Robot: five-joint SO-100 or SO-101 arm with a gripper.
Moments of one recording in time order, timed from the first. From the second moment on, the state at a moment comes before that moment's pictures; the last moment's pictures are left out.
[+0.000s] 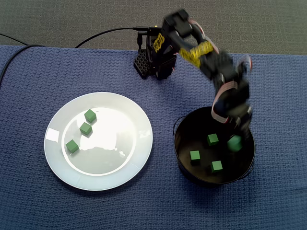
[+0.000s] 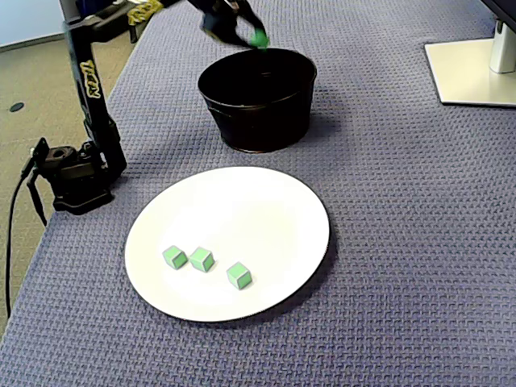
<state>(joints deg) -34.3 76.6 74.4 59.9 1.1</state>
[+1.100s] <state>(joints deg) 28.7 99.9 73.8 102.8 -63.1</state>
